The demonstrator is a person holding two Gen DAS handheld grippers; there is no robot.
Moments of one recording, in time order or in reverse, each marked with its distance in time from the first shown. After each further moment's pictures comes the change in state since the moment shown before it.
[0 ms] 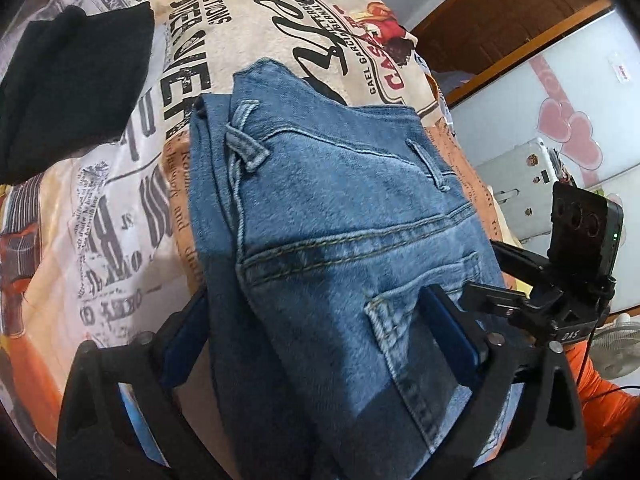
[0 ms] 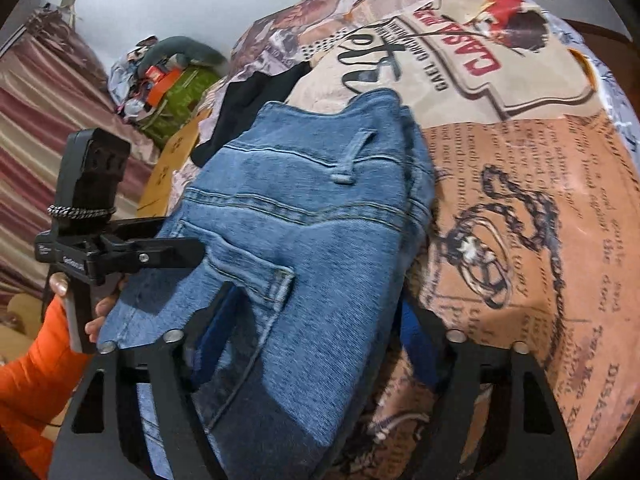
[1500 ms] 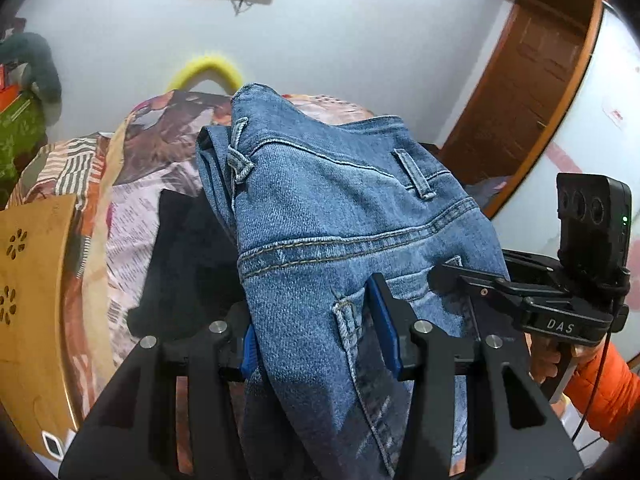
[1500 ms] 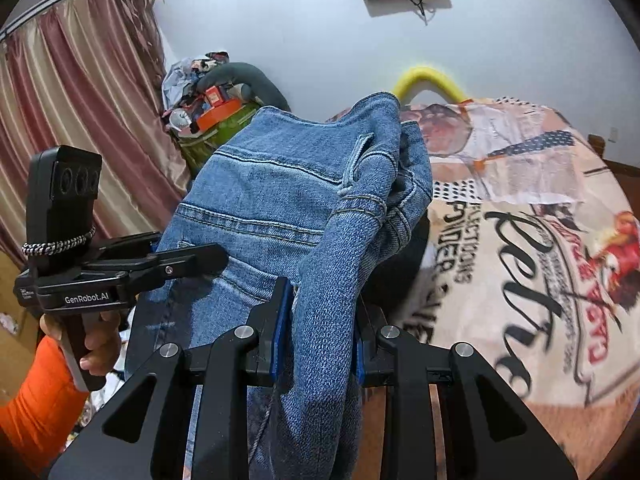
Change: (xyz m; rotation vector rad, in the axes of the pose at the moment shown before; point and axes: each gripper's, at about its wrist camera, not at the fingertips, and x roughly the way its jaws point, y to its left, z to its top) left arm -0.182 0.120 0.070 0.068 -0.489 0.197; right arm 0.061 0.152 0.155 -0.329 -0.217 -0.029
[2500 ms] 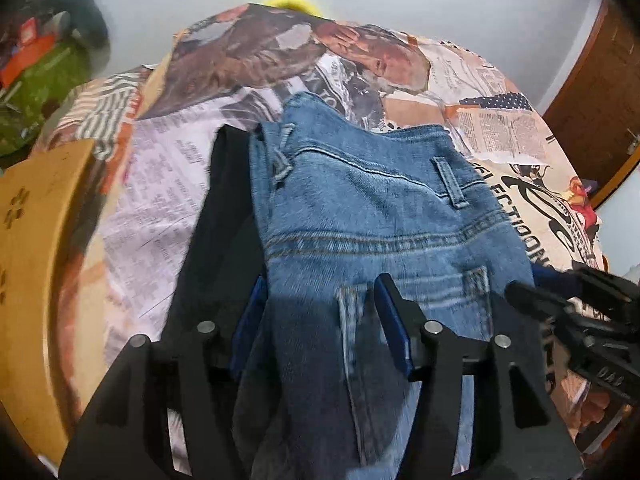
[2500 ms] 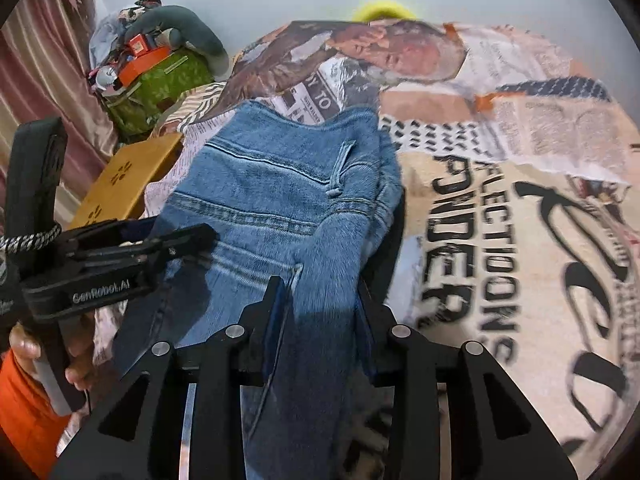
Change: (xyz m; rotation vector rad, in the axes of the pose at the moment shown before) left arm 0.140 0.105 -0.002 -0.129 0.145 0.253; right arm 0.109 -0.043 -0.004 0.027 0.162 -0.213
